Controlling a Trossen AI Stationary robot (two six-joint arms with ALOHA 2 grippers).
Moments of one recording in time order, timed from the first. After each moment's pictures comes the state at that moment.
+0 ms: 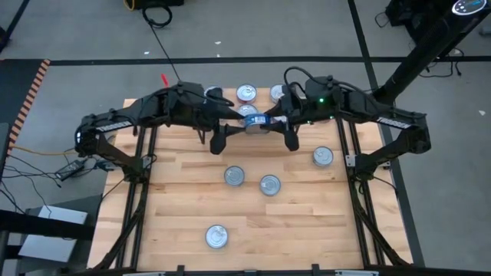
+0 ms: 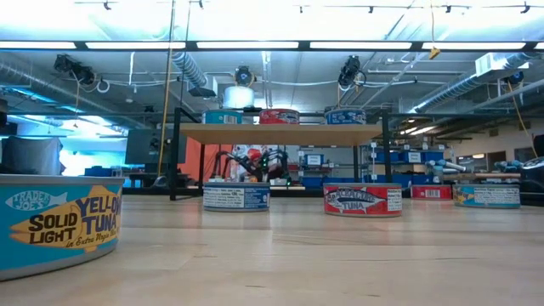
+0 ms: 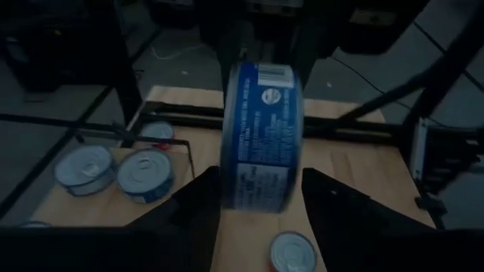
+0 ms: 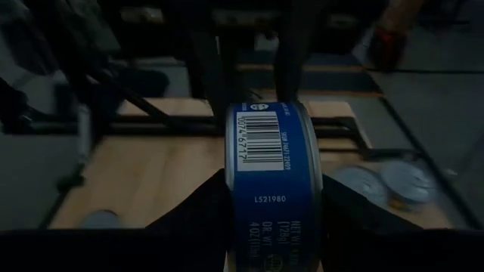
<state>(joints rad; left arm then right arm) 0.11 1.43 1.70 -0.64 0.02 -0.03 -0.17 1.38 1.63 -0.62 -0.14 -0.07</state>
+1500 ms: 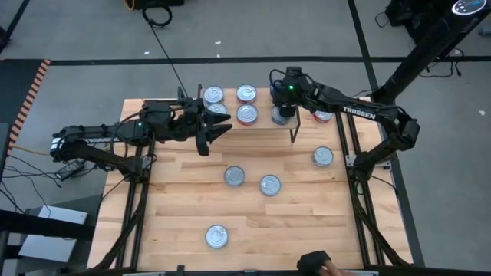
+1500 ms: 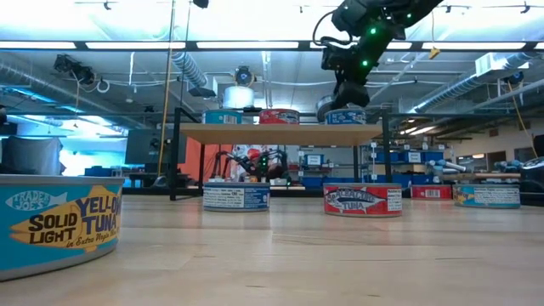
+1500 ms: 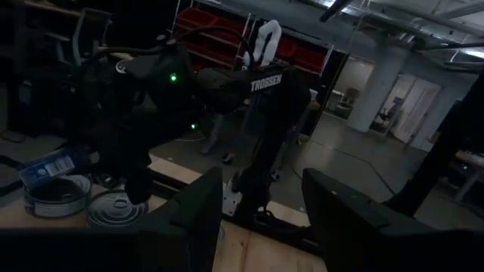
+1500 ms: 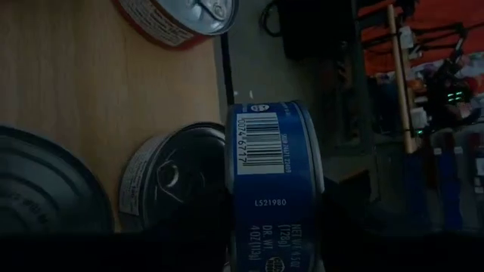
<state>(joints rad) 0.08 1.10 1.07 0.08 -0.09 -0.33 -0.55 1.52 1.25 -0.40 0.42 -0.82</state>
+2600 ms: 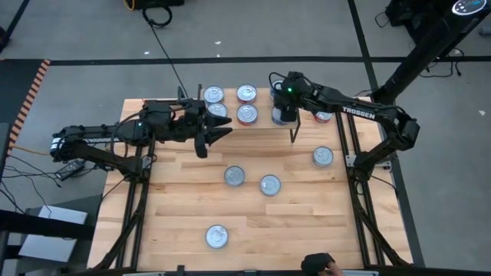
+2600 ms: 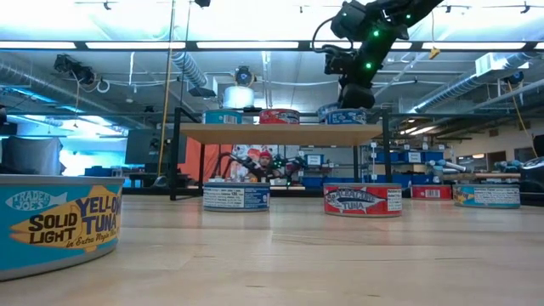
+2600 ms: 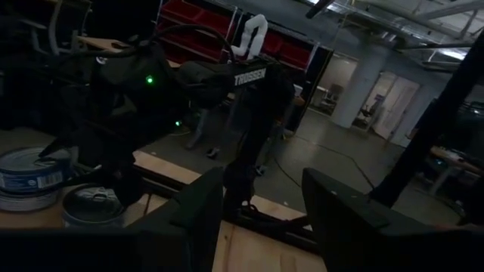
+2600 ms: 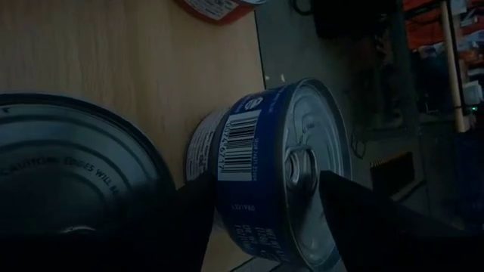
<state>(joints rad) 0.08 1.10 1.07 0.08 -0.04 -0.35 -0.55 1.52 1.25 -0.51 0.39 -0.70</state>
